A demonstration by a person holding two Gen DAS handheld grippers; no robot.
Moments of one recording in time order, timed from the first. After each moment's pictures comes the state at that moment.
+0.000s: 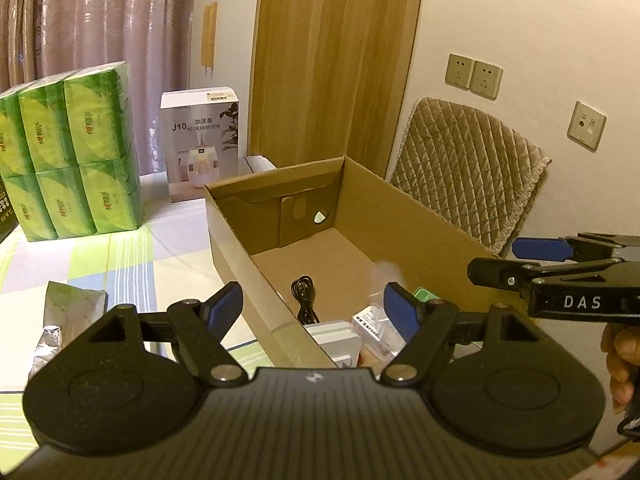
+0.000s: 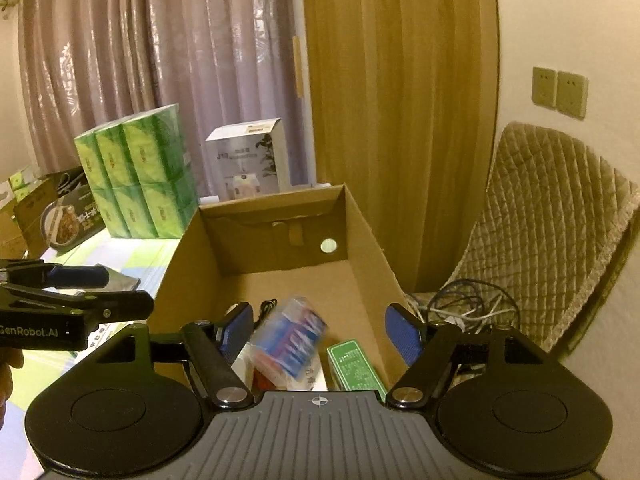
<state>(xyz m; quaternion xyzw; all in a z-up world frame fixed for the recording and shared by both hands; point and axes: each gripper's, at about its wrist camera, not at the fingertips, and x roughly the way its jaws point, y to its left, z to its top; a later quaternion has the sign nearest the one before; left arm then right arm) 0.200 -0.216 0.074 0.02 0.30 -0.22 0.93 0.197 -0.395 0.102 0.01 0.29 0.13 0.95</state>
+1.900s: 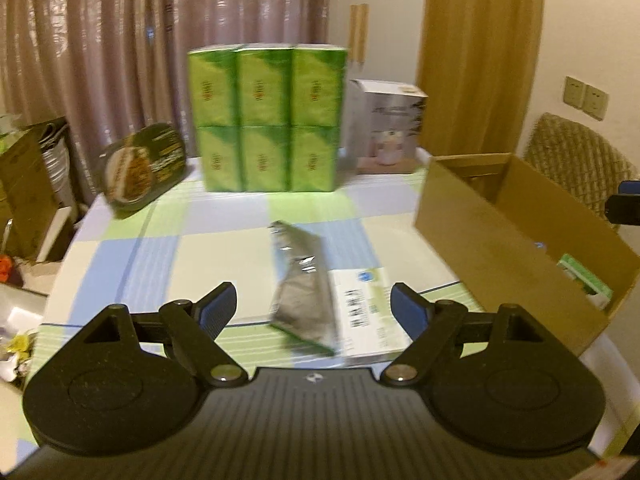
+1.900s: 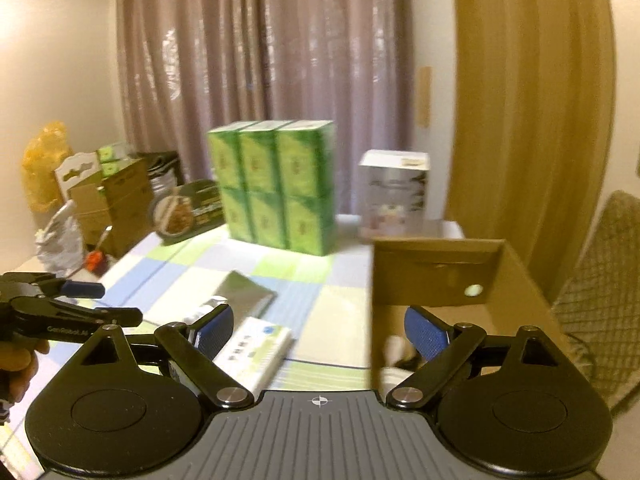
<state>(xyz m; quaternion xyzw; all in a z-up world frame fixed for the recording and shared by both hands) 0.159 0.002 0.077 0.01 0.31 -0.07 0.95 0.152 -0.241 0.137 -0.04 0.26 0.27 0.93</state>
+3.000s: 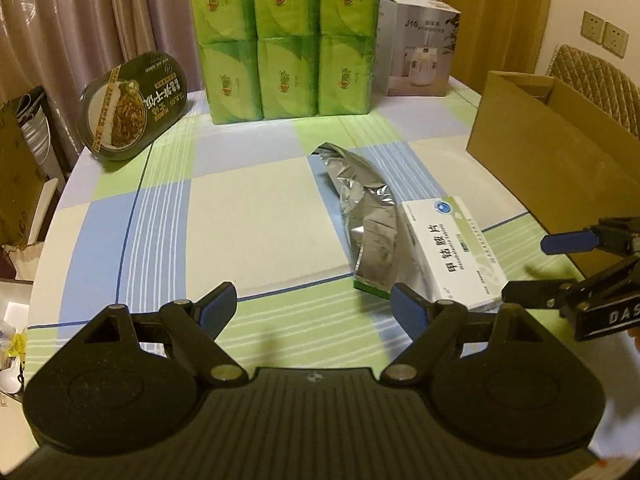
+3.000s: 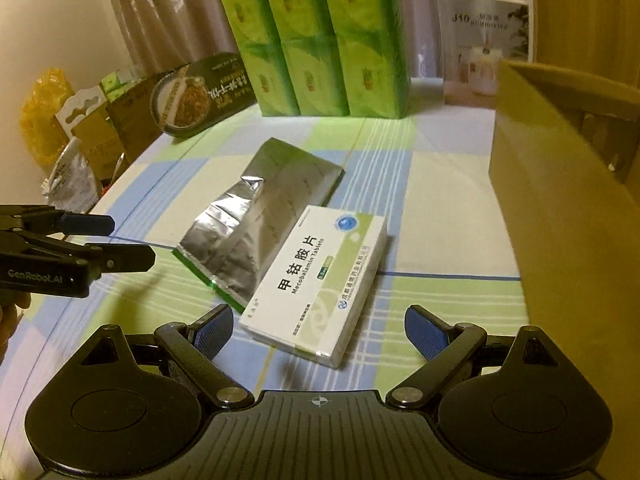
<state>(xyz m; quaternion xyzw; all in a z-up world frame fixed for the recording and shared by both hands) 0.234 0.052 0.004 0.04 0.40 -0.09 0.91 0.239 -0.142 -0.015 -0.01 0.41 0.29 0.87</state>
